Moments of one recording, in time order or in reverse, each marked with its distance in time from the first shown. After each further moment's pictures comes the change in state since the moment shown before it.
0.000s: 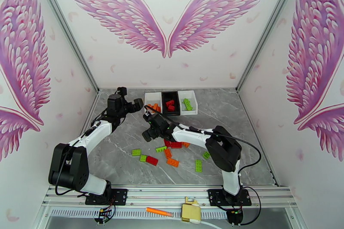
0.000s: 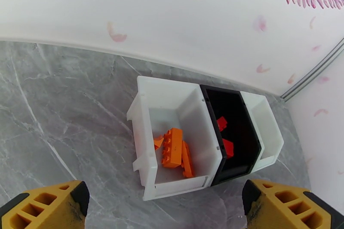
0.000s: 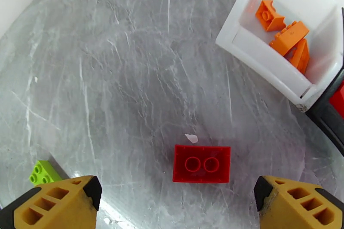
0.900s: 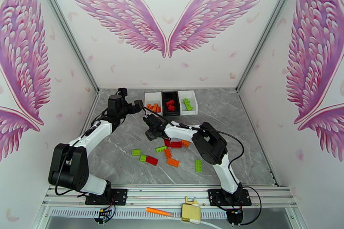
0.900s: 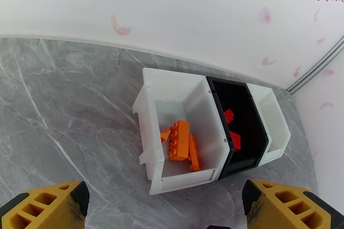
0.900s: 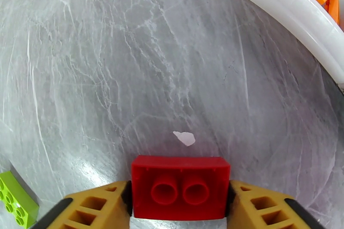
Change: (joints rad) left arm -0.003 -0.006 0.000 -0.036 -0.018 0.034; right arm -0.017 0.161 0.150 -0.155 0.001 0.064
